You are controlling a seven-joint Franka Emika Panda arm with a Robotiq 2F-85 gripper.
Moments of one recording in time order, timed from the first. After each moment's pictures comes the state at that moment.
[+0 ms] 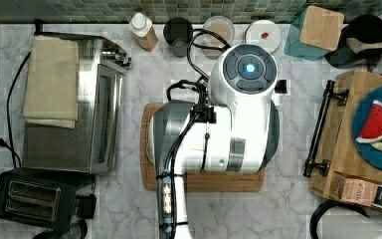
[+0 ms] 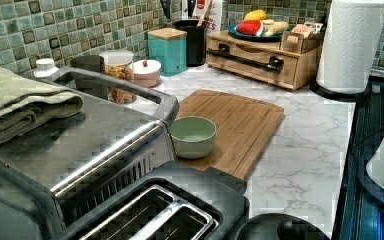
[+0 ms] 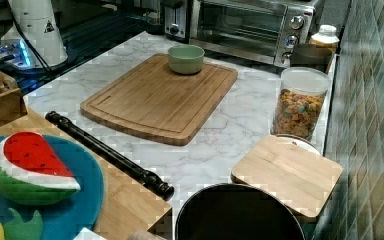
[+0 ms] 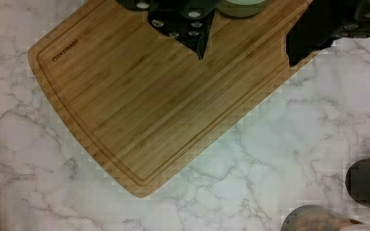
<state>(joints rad) -0.02 0.05 -0.04 -1.85 0.03 0.27 -0.12</state>
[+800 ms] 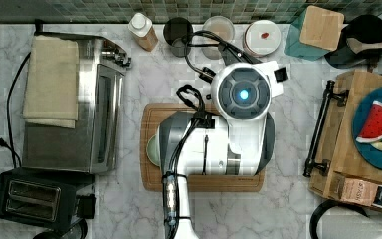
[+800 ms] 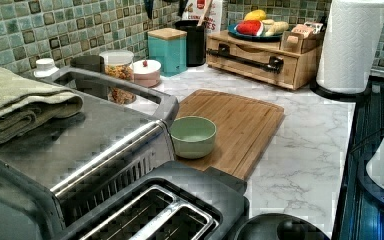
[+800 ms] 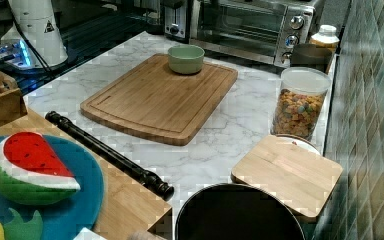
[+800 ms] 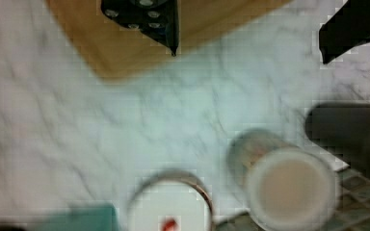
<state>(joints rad) -0.02 0.04 -0.04 -2.00 -0.04 0.70 -0.41</state>
